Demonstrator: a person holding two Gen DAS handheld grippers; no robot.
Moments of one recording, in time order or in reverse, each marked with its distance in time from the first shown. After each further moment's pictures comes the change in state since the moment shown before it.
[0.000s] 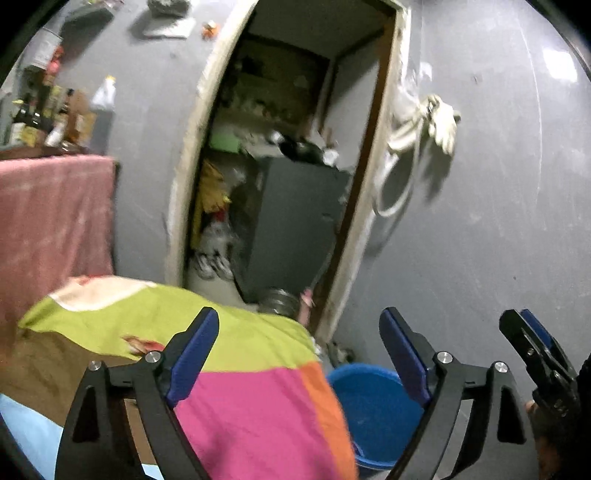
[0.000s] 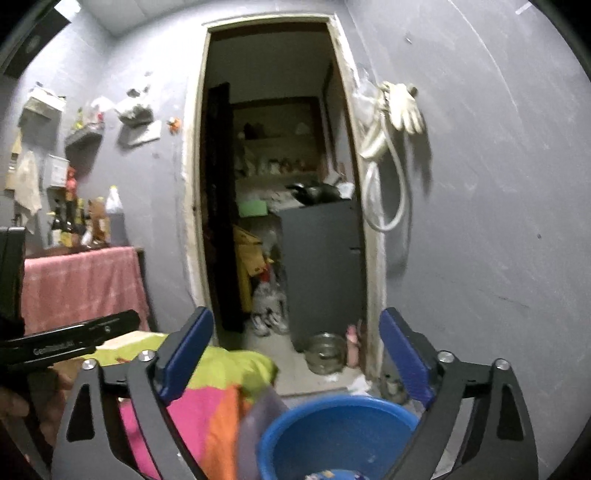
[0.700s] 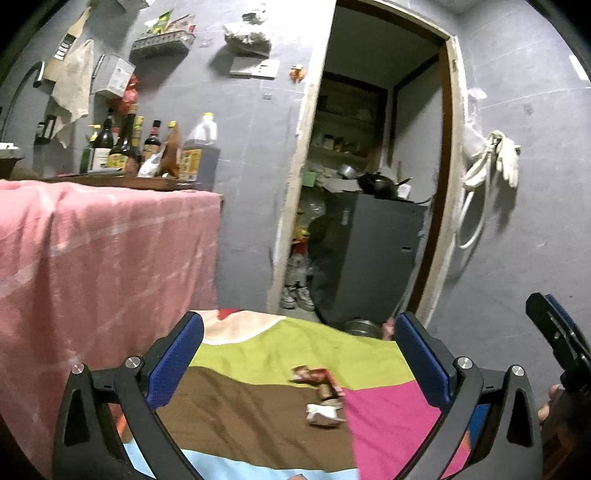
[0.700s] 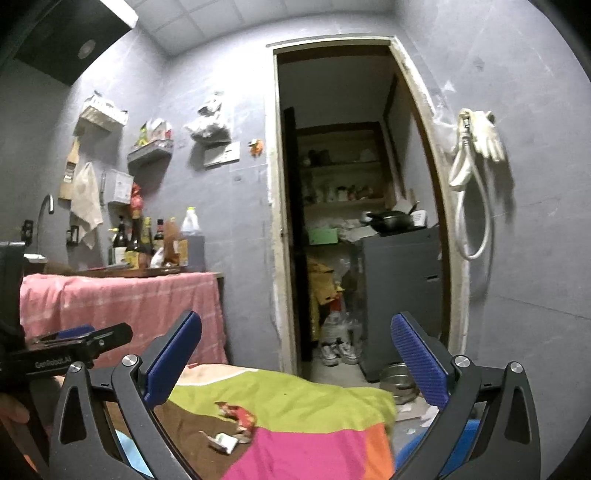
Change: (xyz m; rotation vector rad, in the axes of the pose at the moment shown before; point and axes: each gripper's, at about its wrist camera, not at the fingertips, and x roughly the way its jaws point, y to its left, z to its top) left arm -0.079 0.127 0.003 0.005 -0.106 0.268; right arm 0.024 0.139 0.001 -0.022 -0.092 0.216
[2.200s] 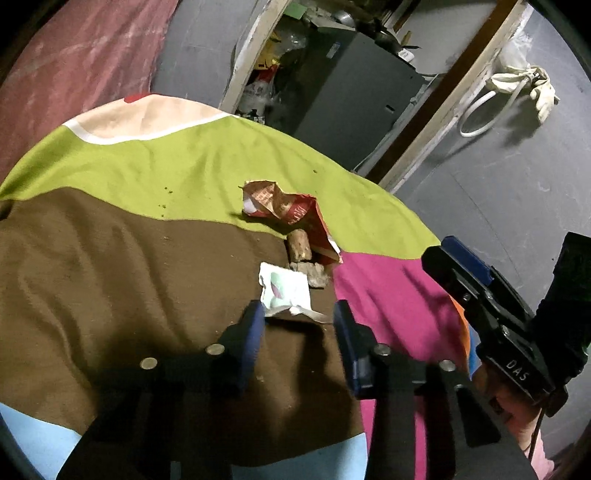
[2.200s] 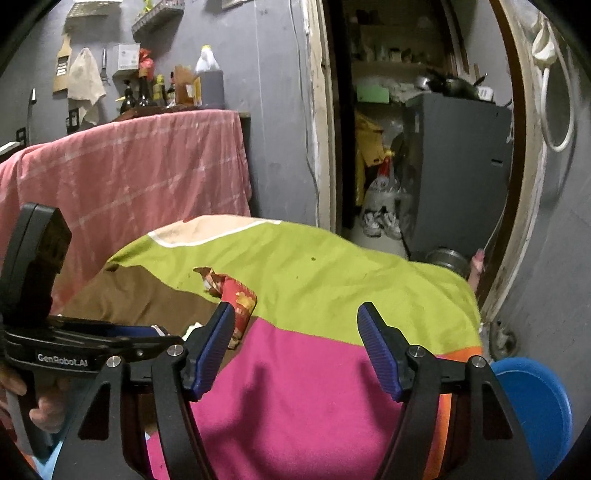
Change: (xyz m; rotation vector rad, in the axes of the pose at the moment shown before) left arm 0.146 0.008 -0.093 -0.192 0.680 -0.249; right arm 0.137 -0.019 -0.117 -0.032 0.583 0.191
